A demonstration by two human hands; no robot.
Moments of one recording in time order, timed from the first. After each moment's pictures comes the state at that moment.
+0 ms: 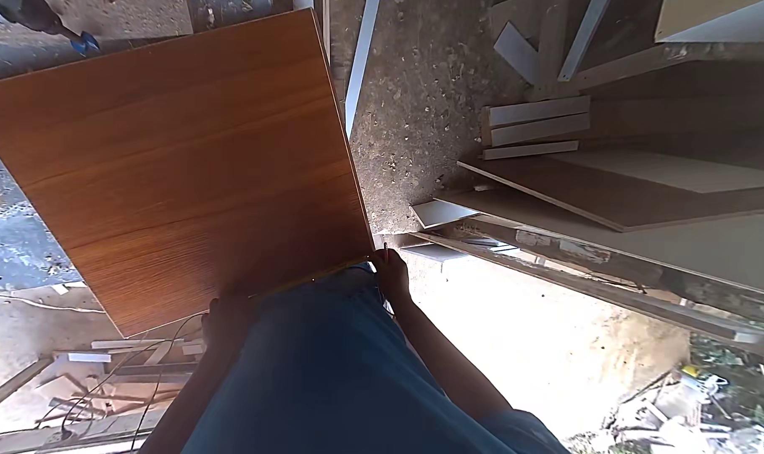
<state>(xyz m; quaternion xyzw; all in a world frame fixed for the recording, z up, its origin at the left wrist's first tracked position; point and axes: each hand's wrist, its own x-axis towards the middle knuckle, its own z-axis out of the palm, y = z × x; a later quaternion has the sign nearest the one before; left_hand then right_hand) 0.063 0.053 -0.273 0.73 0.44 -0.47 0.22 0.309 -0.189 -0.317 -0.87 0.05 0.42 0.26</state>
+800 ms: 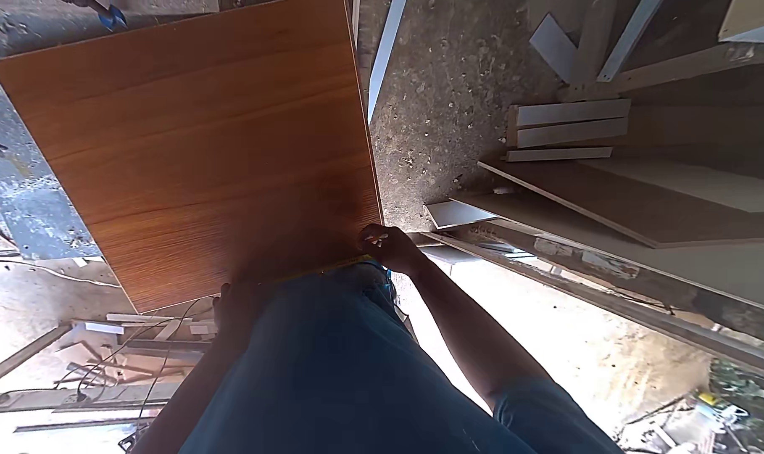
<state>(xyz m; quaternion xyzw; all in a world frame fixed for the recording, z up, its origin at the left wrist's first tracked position) 0.066 0.052 -0.278 0.72 0.46 -0.48 0.21 0.364 -0.125 -0.274 -0.73 -0.27 0.57 0.28</state>
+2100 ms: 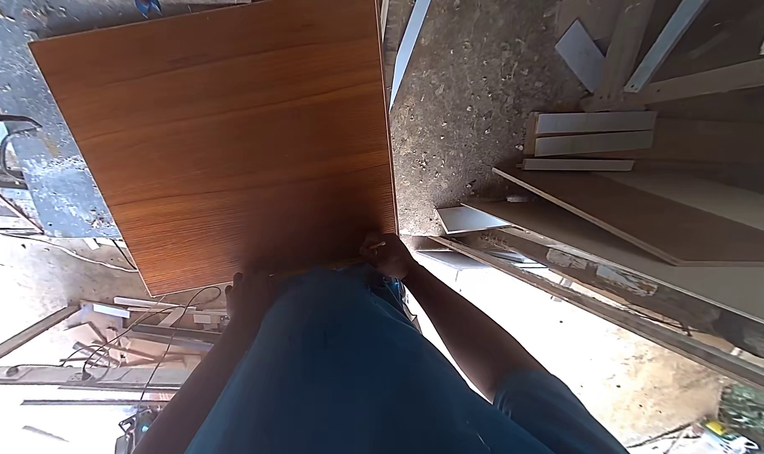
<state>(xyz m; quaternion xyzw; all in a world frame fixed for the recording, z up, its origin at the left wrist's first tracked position) 0.064 0.051 -0.280 0.72 0.46 -0.48 0.22 0.334 -0.128 -0.311 -0.73 -0.33 0.55 0.25</state>
